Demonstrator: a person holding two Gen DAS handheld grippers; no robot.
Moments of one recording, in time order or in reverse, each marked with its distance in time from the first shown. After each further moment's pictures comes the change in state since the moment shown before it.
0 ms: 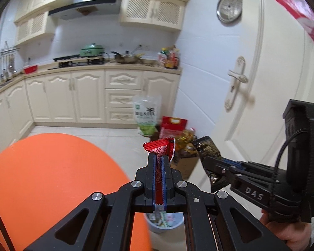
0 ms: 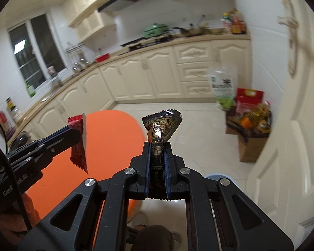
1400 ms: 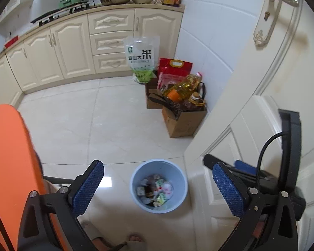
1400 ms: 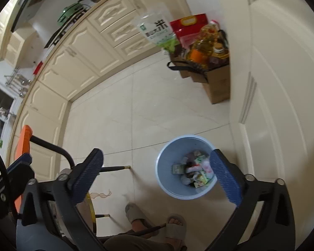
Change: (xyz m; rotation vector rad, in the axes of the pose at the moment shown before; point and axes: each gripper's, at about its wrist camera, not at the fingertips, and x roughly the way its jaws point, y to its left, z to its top) left arm 0.281 -0.087 0.091 0.003 0.399 0.101; right arm 0.148 -0.232 -0.062 0.437 0.247 -0.179
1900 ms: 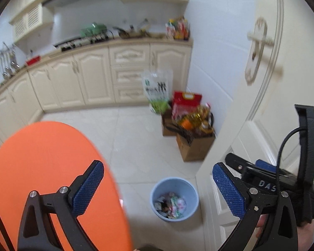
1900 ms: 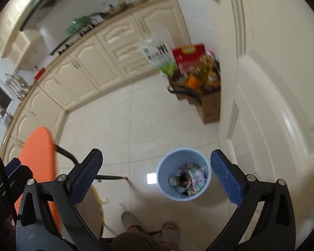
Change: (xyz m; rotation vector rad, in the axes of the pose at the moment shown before) left arm -0.140 0.007 -0.066 -0.018 -0.247 0.082; right arm -0.124 0.084 -0.020 -0.105 -0.181 -0.032
